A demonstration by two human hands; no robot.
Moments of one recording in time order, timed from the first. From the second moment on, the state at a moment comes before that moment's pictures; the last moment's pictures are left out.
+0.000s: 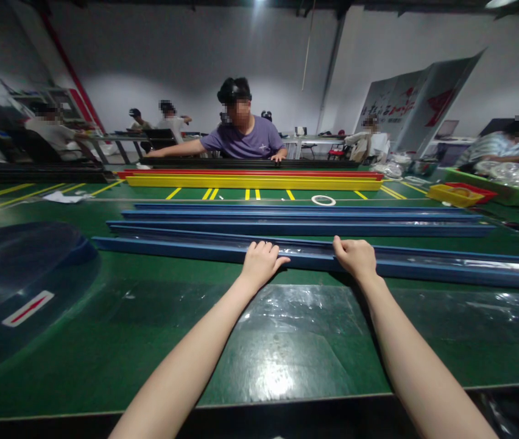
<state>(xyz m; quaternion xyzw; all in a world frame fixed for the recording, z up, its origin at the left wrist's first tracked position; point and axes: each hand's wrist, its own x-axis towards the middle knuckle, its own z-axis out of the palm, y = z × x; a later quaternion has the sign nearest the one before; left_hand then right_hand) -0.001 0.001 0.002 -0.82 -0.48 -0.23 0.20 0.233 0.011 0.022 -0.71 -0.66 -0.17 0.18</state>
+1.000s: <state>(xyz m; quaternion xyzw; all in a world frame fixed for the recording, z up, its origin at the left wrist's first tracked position) 0.005 -0.004 0.012 -0.81 -0.53 -0.22 0.11 0.234 0.012 0.024 -0.71 -0.67 -0.16 0.16</state>
